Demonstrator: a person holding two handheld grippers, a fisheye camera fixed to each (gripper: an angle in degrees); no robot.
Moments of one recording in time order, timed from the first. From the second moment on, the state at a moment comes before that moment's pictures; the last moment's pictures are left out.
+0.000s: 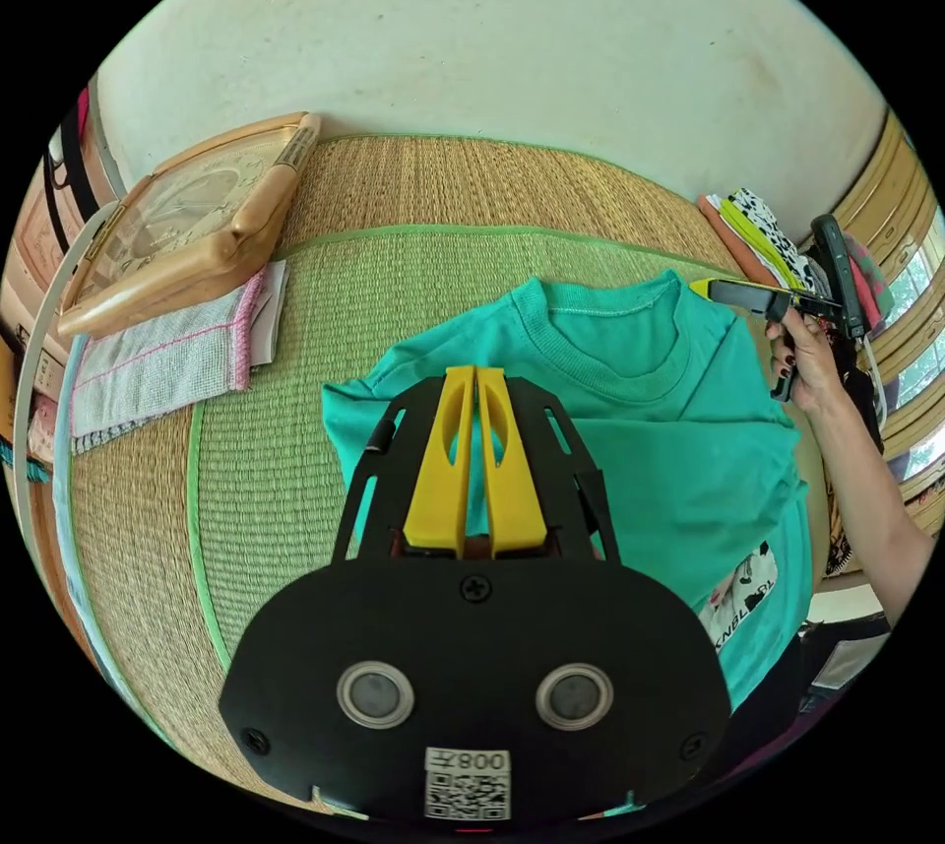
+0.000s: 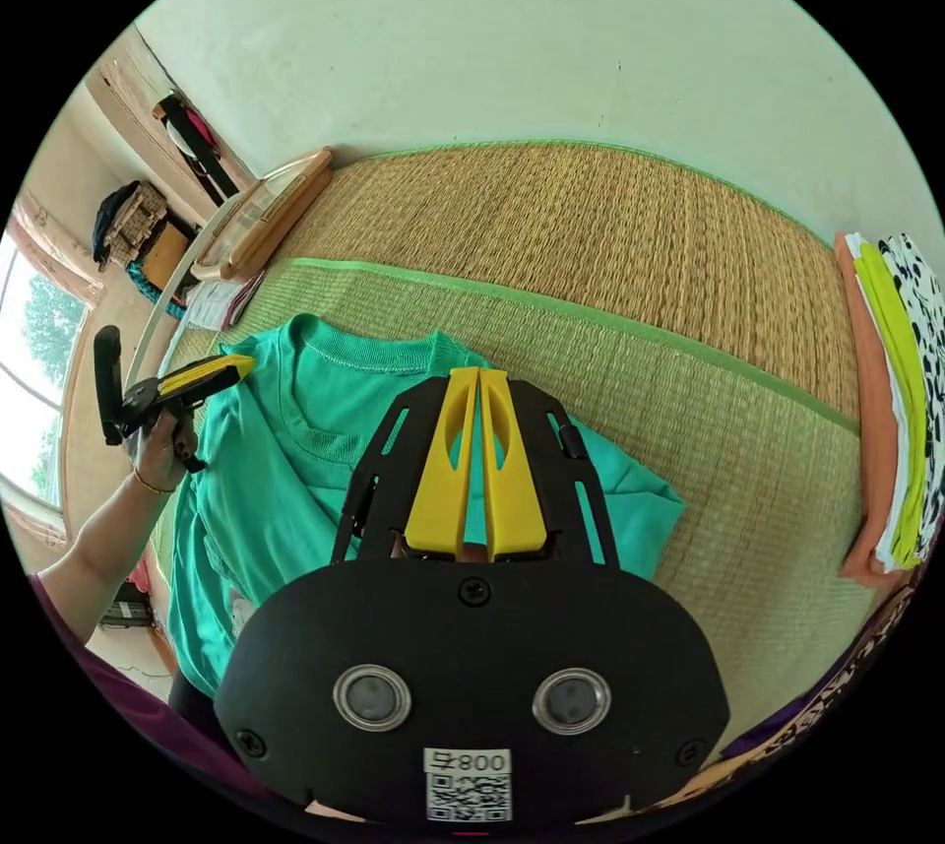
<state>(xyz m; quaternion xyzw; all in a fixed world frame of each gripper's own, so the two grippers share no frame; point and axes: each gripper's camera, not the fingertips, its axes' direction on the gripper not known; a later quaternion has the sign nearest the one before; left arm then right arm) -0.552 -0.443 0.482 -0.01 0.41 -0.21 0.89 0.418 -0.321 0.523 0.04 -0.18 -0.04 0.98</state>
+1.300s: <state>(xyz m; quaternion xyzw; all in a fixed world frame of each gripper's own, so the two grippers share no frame) -0.595 -0.195 0.447 -0.03 0.47 -0.21 0.86 0.468 -0.146 0.454 0.01 -0.20 0.01 0.98</state>
